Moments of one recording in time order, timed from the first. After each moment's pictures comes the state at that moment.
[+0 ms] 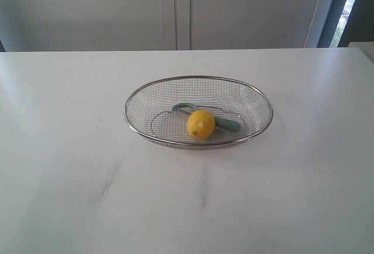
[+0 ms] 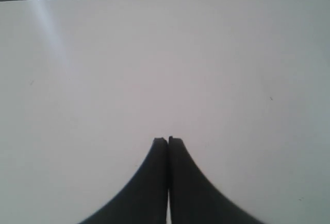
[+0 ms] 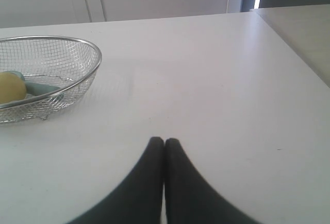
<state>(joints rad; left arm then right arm) -0.07 0.76 -0.18 -0.47 -0.12 0.47 0.01 0.00 0.00 0.01 0.34 0.08</state>
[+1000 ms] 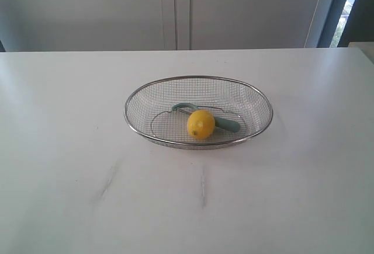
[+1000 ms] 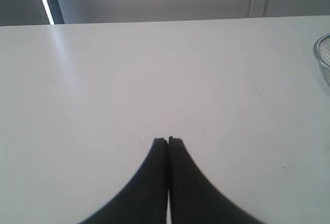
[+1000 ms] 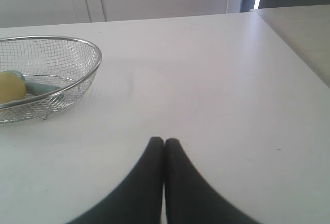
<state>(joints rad) 0.09 0.08 0.02 -0.47 0.22 0.49 0.01 0.00 0.00 0.01 0.34 0.08</state>
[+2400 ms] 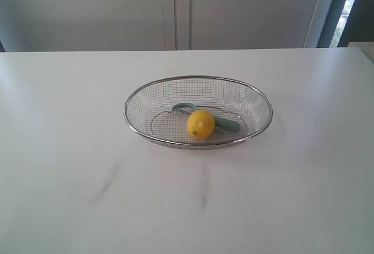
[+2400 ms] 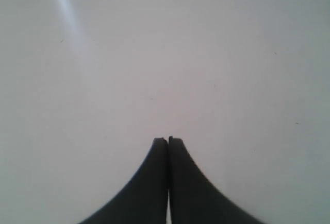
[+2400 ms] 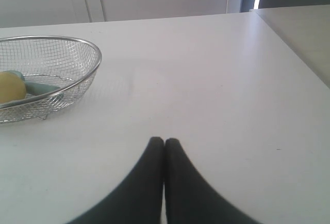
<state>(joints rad) 0.09 0.00 0.02 -0.16 0.40 0.19 0.01 0.00 0.00 0.01 0.34 0.08</state>
